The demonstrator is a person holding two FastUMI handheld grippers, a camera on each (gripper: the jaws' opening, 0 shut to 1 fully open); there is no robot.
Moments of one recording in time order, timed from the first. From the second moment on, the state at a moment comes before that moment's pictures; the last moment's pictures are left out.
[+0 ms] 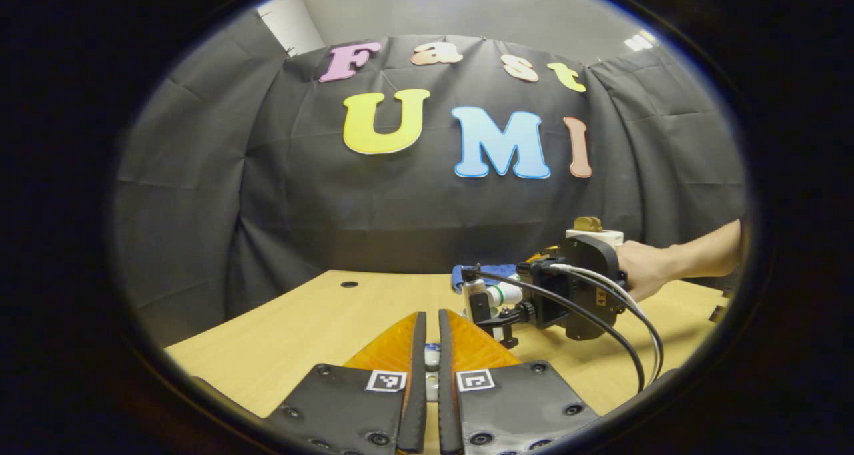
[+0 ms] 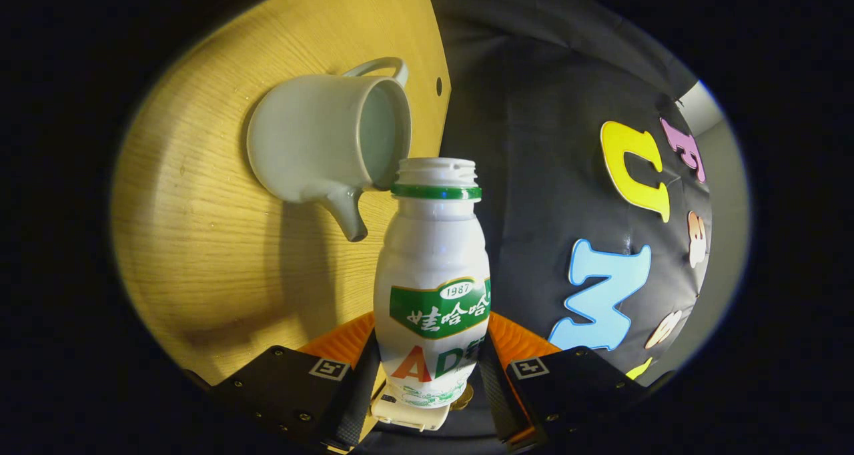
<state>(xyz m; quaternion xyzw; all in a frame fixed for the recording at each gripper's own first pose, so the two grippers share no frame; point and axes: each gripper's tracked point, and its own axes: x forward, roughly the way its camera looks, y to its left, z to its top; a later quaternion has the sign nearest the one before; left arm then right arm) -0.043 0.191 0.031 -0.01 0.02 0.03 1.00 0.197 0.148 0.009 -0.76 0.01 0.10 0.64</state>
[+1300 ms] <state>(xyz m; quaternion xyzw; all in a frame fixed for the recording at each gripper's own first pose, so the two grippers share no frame) -0.050 0.195 0.021 -0.01 0.03 0.05 1.00 0.208 0.160 0.036 -0.82 -0.04 0.08 0.56</state>
